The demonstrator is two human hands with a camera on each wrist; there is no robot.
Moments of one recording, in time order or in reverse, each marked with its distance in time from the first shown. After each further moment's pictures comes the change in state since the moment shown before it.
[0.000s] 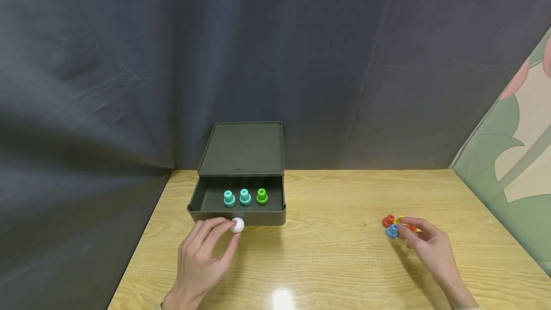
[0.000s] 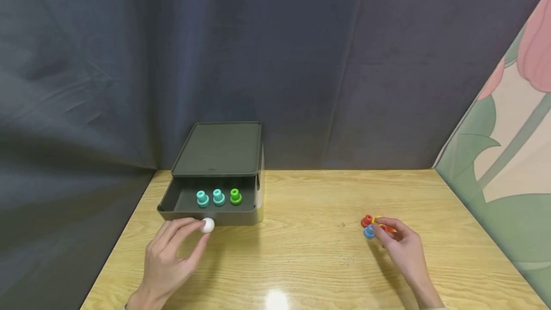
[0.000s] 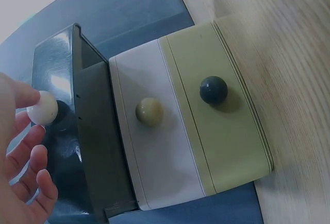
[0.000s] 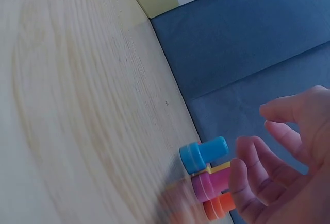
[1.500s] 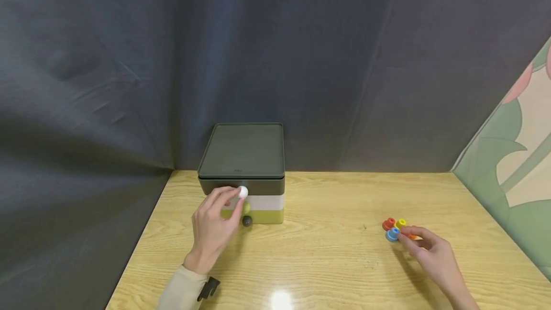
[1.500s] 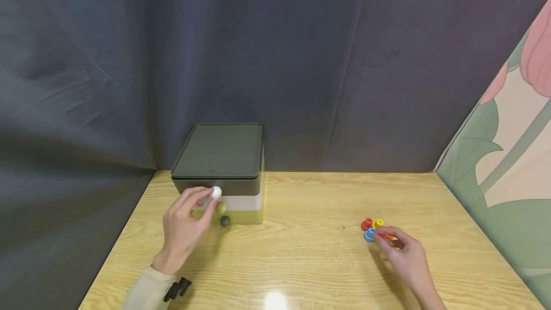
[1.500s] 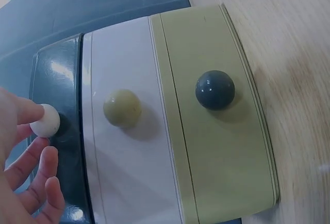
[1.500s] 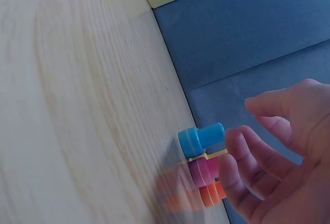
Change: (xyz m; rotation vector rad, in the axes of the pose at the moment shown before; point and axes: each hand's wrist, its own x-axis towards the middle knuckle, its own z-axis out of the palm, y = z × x) left_hand 0.029 -0.028 0.047 0.005 -0.050 -0.245; right_hand -0.003 0.009 -0.005 -0.134 -0.022 -0.048
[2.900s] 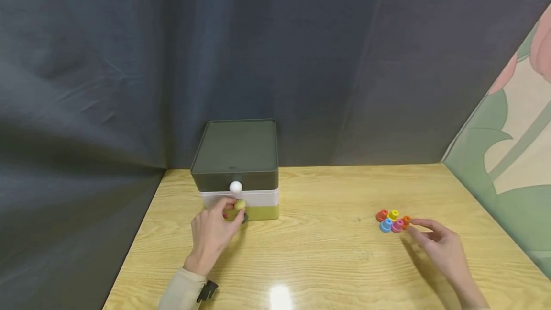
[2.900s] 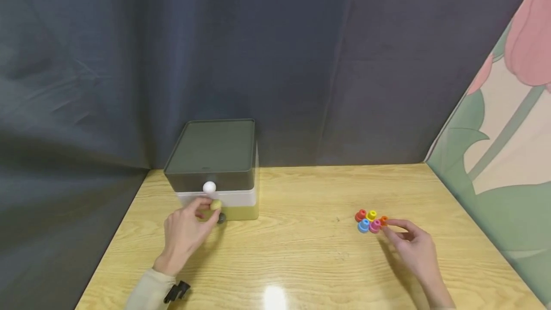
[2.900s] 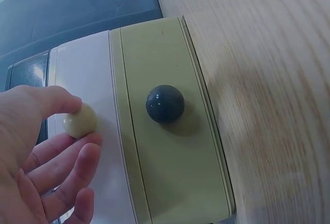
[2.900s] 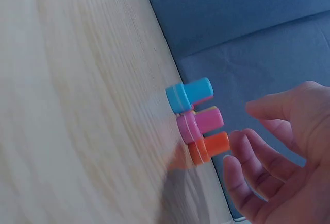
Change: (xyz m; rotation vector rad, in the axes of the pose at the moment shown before) left_hand -0.024 -0.009 0.007 0.189 -0.306 -0.236; right_hand -0.004 0.017 -0.020 -0.030 0.093 0.009
